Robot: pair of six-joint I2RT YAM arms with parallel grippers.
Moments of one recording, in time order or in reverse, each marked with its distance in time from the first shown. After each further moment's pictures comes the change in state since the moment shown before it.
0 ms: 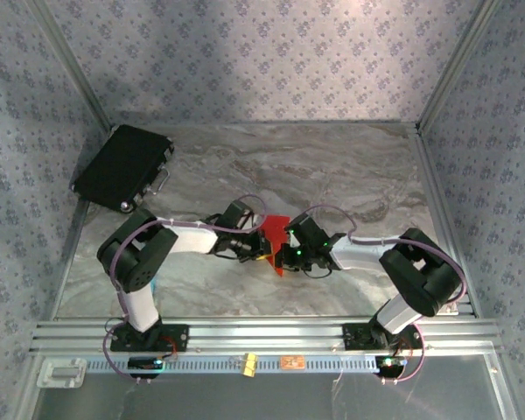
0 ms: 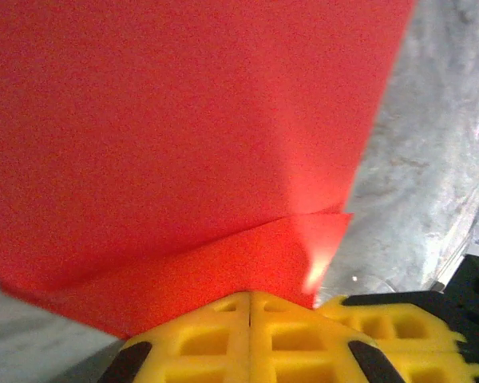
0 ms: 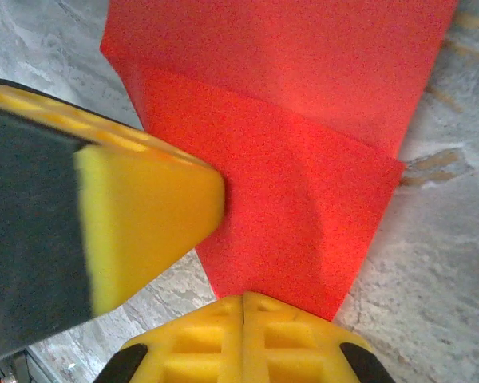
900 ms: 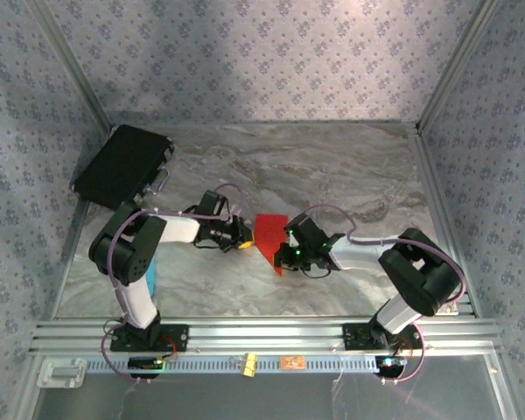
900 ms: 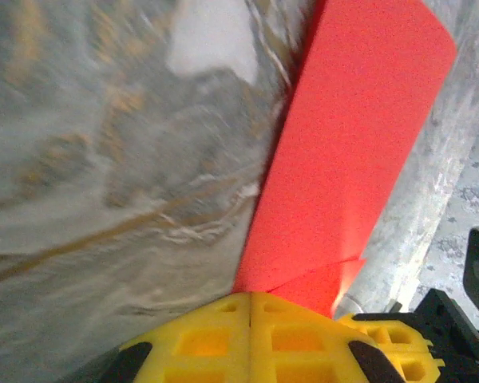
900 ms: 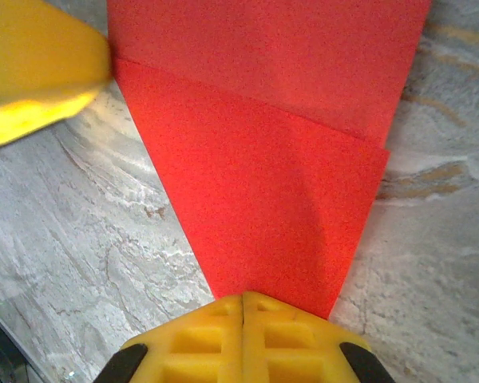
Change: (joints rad) left arm 0.229 0.002 -0.015 -0.032 0.119 0.085; right arm 0.005 0.004 0.002 0.007 0.019 0.010
